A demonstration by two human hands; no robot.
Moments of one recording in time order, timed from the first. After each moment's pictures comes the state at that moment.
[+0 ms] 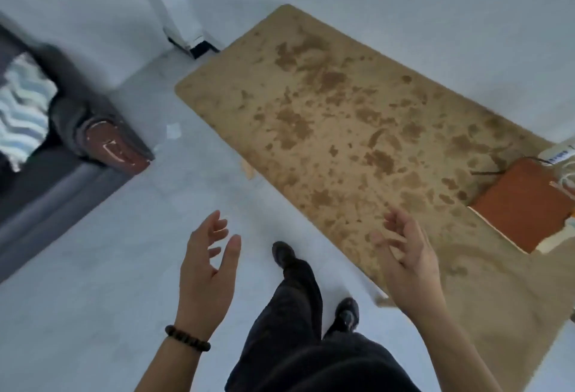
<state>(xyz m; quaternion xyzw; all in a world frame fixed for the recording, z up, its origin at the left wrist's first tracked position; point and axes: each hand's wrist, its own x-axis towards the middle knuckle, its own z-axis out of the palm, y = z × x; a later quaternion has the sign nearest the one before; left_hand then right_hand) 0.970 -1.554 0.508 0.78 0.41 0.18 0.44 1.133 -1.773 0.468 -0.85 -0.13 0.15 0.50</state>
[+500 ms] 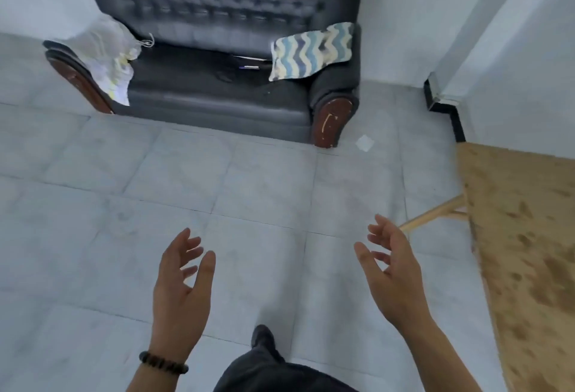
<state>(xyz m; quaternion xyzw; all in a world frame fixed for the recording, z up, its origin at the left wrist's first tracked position) 0.595 -1.461 0.513 0.46 0.71 0.45 0.30 0.881 -1.439 0.499 -0.68 -0.53 0.33 0.38</state>
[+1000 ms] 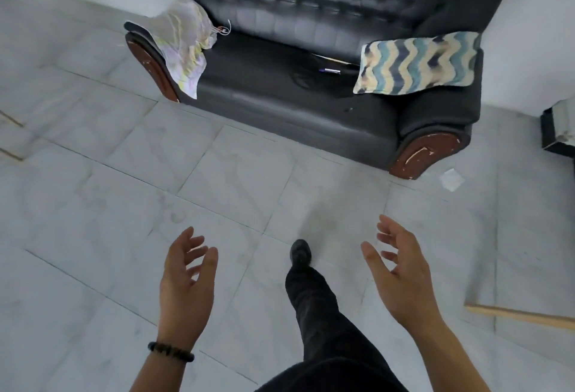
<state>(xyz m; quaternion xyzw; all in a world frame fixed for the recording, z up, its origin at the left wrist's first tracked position) 0.382 -1.231 0.475 0.33 0.79 0.45 0.26 0.666 -1.150 0.455 -0.63 -0.60 0.38 0.30</state>
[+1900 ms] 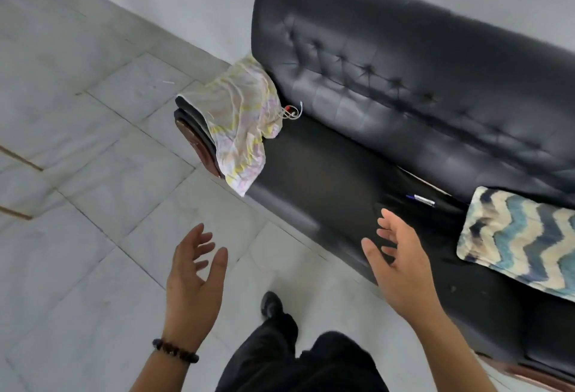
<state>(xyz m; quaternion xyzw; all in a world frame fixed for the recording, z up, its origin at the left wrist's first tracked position) -0.059 -0.609 0.493 0.30 0.81 0.46 0.20 0.196 -0.465 0.487 -0.57 -0.68 0.39 0.25</state>
